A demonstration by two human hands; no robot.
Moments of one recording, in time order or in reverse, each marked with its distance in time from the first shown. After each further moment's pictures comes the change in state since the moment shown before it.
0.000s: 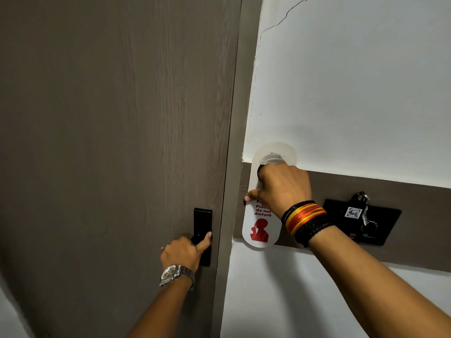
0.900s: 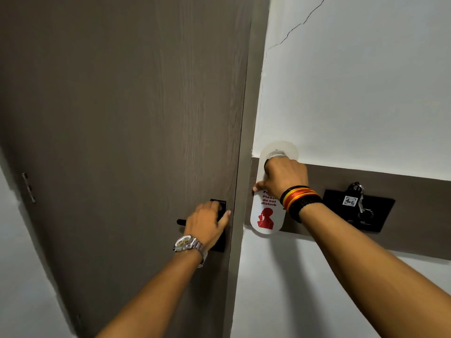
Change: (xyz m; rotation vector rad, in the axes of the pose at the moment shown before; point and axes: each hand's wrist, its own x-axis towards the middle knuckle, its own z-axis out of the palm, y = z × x) left_hand -0.027 0.027 -0.068 0.054 0.198 0.448; right_hand -0.007 -0.006 -0.008 0.032 -0.002 0.034
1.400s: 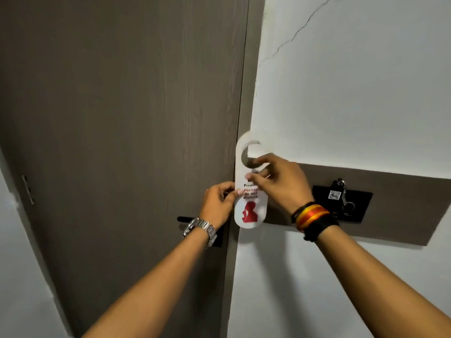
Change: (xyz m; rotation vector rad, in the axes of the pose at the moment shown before) left_hand 0.000 0.046 -0.060 -0.997 0.000 -0.030; right_hand -0.063 -0.004 -0.027 0.637 0.224 -0.037
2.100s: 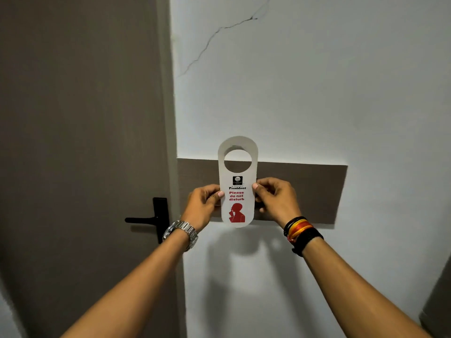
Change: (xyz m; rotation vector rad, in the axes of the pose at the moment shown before) left_hand -0.062 0.082 0.132 -0.091 -0.106 -0.021; right_hand -0.091 0.134 -0.110 0.494 0.106 0.356
